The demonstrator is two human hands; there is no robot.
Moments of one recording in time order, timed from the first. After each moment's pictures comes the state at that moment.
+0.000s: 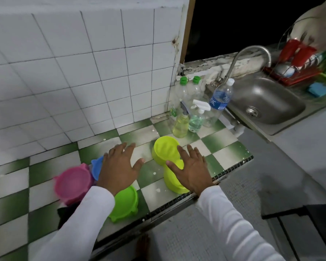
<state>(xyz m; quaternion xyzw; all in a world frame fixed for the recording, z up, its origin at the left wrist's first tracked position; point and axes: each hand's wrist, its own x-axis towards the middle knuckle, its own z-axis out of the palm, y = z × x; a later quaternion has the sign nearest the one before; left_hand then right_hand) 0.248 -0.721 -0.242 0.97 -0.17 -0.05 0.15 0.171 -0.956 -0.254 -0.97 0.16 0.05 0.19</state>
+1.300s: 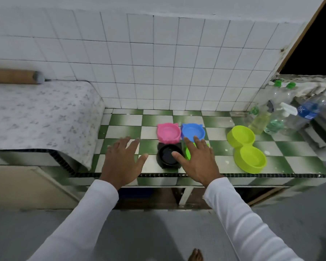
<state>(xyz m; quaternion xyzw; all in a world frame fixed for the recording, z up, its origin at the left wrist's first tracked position) -0.026 -0.427 -0.200 0.99 0.03 0.05 0.12 0.022 -0.678 -0.206 -0.98 -0.07 0.05 0.18</state>
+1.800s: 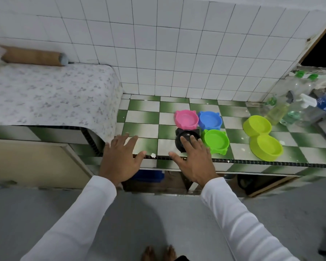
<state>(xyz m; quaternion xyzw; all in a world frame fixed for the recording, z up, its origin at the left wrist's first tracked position) -0.101 -0.333 -0.212 0.99 0.05 0.01 0.11 -0.053 -0.579 -0.222 -0.98 -0.09 0.07 0.18</state>
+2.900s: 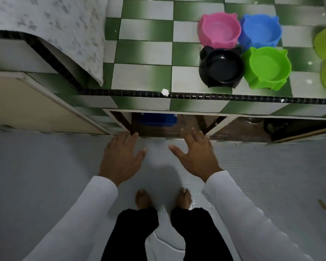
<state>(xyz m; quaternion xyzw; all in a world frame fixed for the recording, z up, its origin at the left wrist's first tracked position) -0.165 -0.308 -0.446 0.97 0.09 -0.15 0.17 -0.105 -0.553 -0.448 -0.94 -0.07 0.26 0.20</state>
